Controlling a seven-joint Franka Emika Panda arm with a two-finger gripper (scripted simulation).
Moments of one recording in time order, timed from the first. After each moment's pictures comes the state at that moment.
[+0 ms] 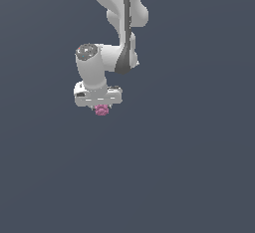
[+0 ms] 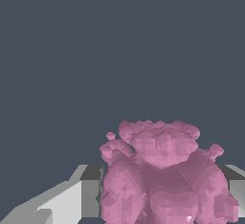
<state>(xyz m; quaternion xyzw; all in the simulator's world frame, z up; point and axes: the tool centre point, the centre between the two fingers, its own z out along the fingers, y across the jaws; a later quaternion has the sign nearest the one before) -0.077 -0.125 0.115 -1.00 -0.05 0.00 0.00</state>
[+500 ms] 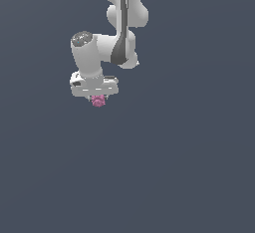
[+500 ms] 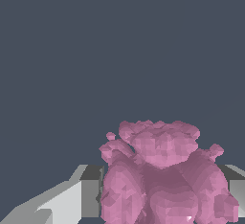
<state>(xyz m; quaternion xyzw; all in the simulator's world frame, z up) -0.115 -0.143 0.136 -1.00 -0.05 0.00 0.00</state>
